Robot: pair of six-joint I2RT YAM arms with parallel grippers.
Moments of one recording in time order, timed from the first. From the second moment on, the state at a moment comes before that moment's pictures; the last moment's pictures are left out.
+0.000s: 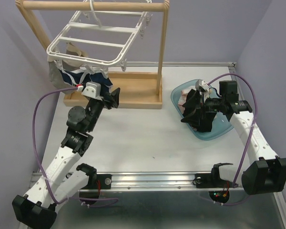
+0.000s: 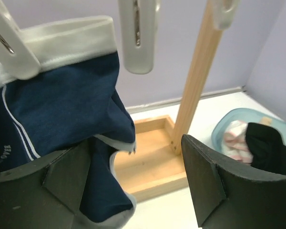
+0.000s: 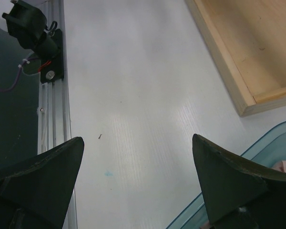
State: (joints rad) left arm -0.43 0.74 0.68 0.30 -0.03 -0.06; right arm 0.07 1.19 1.05 -0.65 -1.23 -0.54
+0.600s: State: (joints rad) left arm -0.43 0.72 0.70 0.14 -0.19 -0.05; right arm 0.08 1.19 1.05 -0.65 -1.23 -0.54
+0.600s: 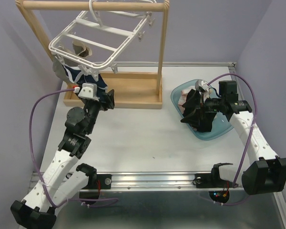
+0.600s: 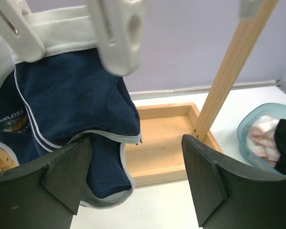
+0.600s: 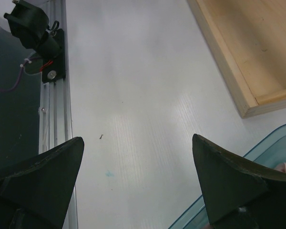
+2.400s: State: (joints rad) left arm -0.43 0.29 0.72 -0.25 -0.31 -0.16; right arm 0.09 1.16 1.05 -0.65 -1.23 -0.54
